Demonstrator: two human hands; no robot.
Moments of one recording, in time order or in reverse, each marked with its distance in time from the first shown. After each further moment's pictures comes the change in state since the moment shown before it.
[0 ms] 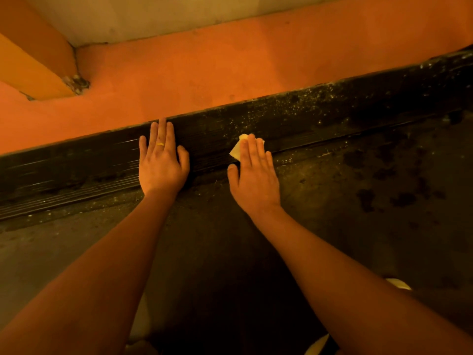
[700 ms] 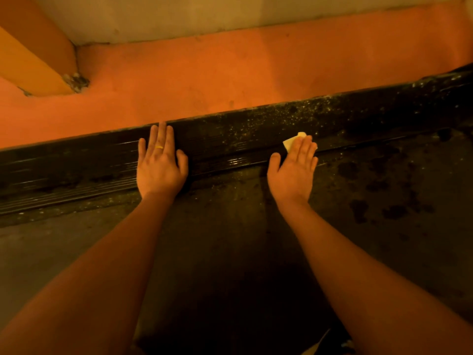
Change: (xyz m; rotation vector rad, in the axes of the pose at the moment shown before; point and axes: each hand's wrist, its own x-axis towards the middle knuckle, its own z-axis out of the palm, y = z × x) left_hand 0.001 0.002 0.000 -0.012 0.034 -0.004; right_hand 0.024 0.064 -0.024 0.039 0.089 0.395
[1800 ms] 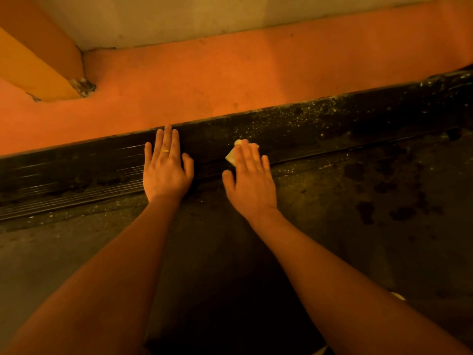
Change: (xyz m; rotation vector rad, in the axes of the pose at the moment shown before) left_hand -0.001 0.001 -0.001 0.004 -0.020 -0.014; right_hand -0.040 -0.062 0.021 -0.053 -0.141 -0.443
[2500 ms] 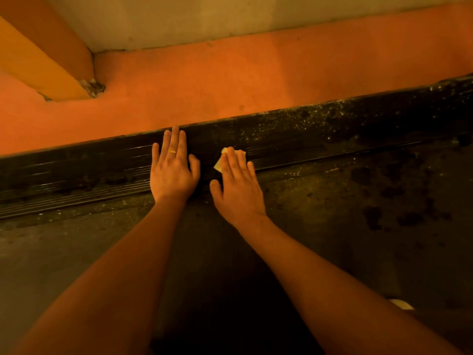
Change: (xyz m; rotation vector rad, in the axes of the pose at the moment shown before) left_hand 0.001 0.001 0.000 0.000 -0.006 -0.004; right_hand -0.007 -0.031 0.007 0.019 -0.066 -0.101
